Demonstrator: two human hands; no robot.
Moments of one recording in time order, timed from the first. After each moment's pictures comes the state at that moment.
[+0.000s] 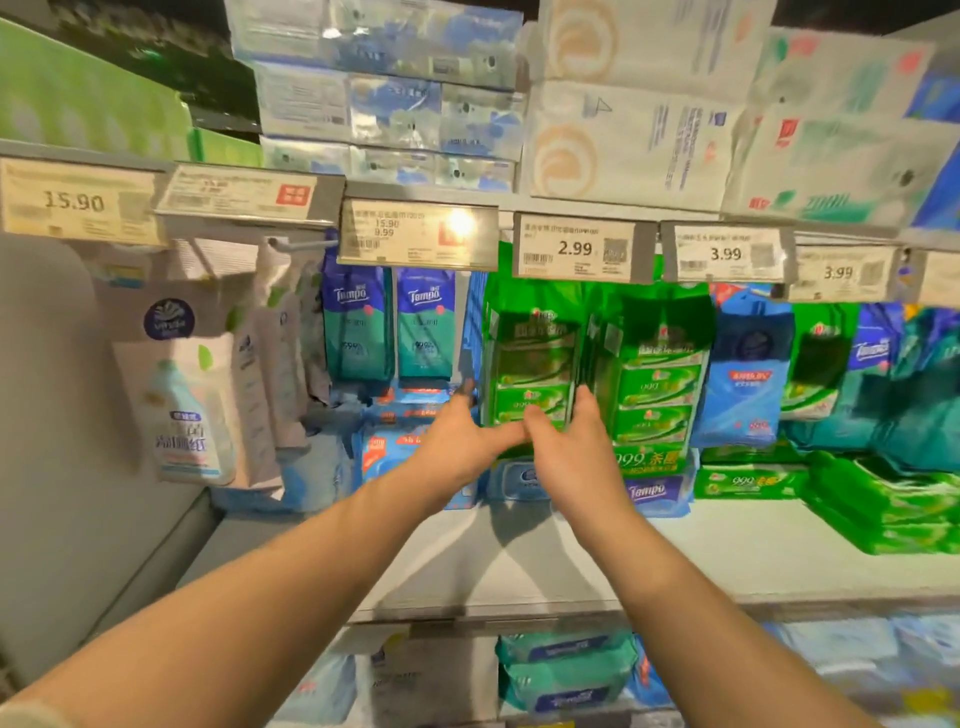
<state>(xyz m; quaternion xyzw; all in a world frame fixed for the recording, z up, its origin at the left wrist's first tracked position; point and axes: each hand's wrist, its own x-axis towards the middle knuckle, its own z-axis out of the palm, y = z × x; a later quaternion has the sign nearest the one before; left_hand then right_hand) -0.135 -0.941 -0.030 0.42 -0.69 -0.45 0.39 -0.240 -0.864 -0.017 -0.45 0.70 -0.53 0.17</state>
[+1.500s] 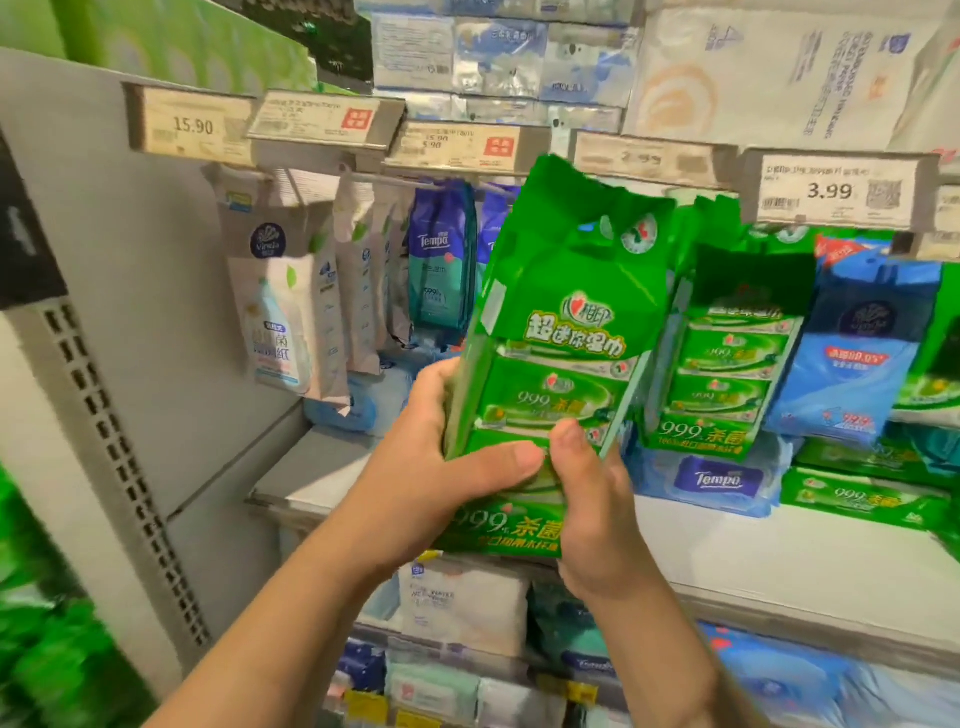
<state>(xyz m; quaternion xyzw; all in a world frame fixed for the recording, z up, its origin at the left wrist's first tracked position) -0.065 -0.809 -0.032 0.29 -0.63 -0.52 0.50 -0.213 -0.803 -0.061 -0.53 0.30 -0.65 0.46</state>
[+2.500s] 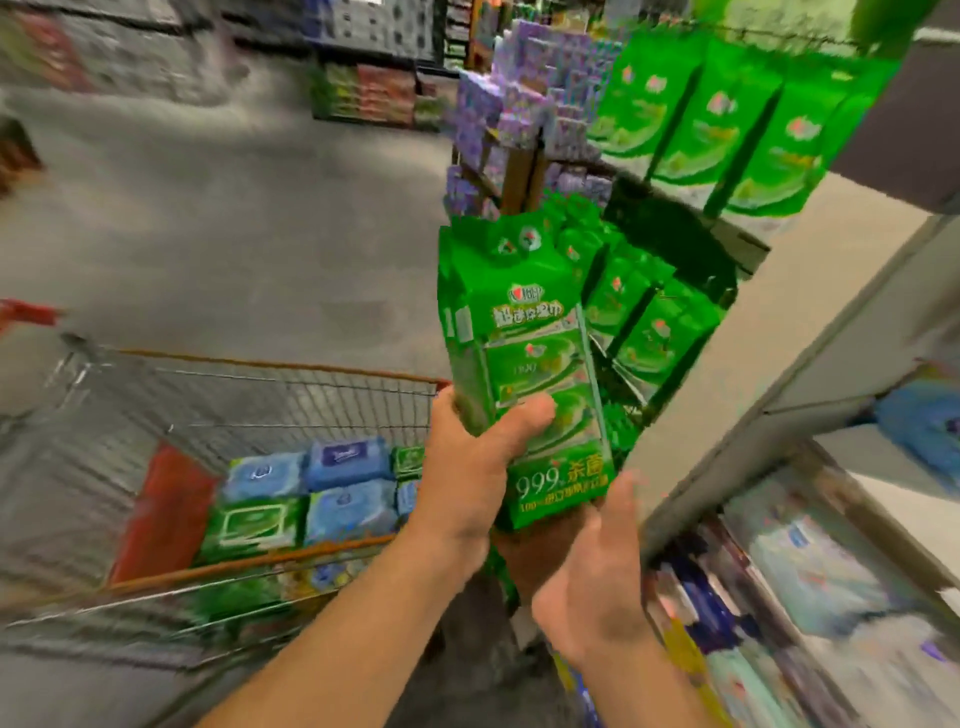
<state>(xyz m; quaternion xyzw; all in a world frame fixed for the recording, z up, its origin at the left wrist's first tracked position) 0.199 -0.547 -0.139 0.50 -0.06 -0.27 0.82 0.116 -0.602 -0.167 -0.31 0.15 -0.18 0.92</state>
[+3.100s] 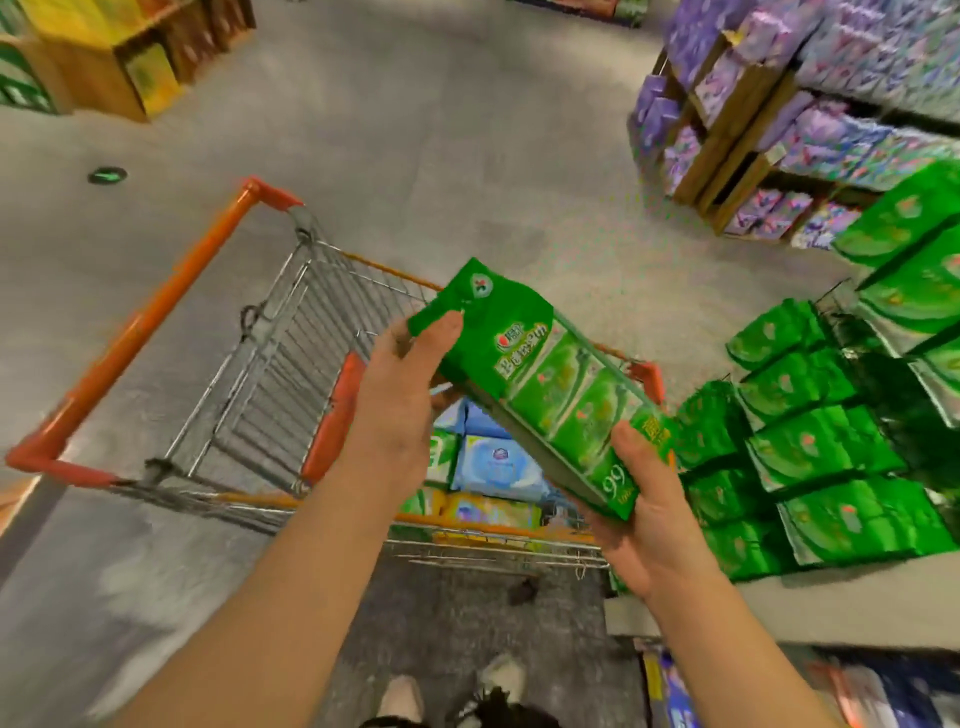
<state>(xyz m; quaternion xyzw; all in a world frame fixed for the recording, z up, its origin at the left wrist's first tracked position) 0.412 -0.344 -0.221 0.51 0.08 -0.12 0.85 0.310 -0.531 -0.244 -0.47 0.23 0.00 0.85</state>
